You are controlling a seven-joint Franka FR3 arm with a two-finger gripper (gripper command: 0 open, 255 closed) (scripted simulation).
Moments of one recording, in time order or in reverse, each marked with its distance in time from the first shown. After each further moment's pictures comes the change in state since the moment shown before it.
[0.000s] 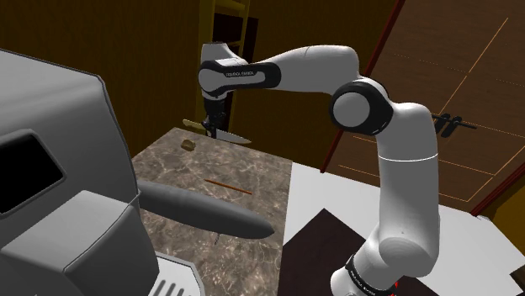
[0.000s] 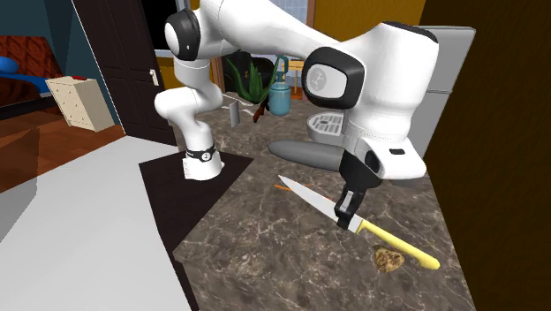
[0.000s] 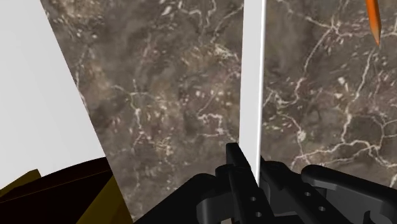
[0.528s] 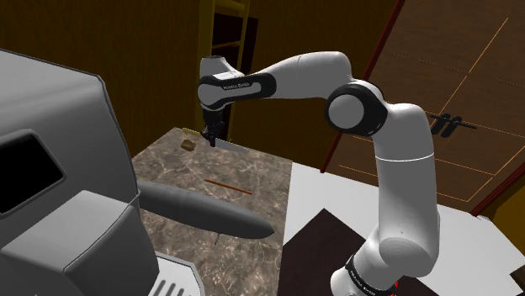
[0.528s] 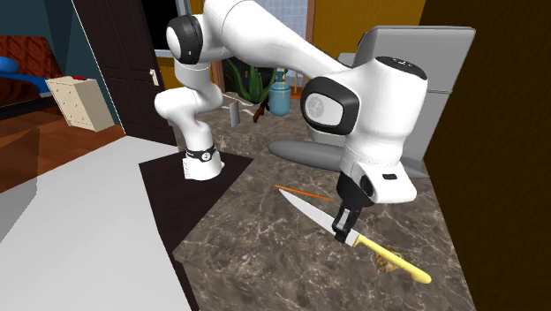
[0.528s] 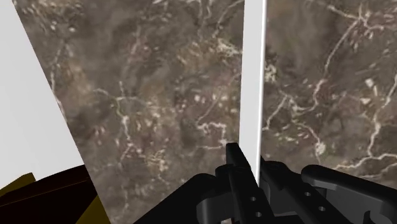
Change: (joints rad) arm 0.000 0.032 -0.002 -0.058 -0.005 0.089 0.009
